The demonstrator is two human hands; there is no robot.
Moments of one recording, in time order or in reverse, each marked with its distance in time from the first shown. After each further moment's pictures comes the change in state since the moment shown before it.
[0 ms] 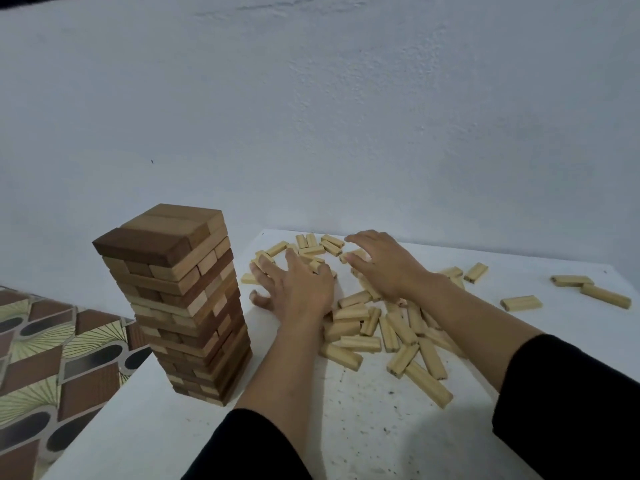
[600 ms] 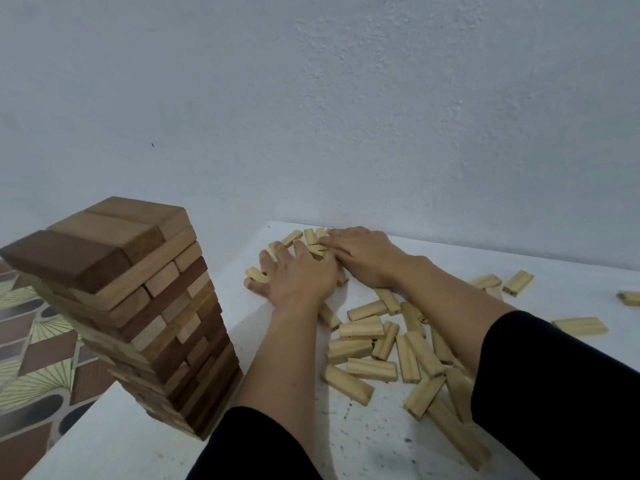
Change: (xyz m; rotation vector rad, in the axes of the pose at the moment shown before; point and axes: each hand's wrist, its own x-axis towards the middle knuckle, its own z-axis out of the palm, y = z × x) left_hand 0.047 0.006 0.008 0.247 -0.095 -0.017; right_hand 0.077 0.007 0.037 -0.135 -0.204 -0.181
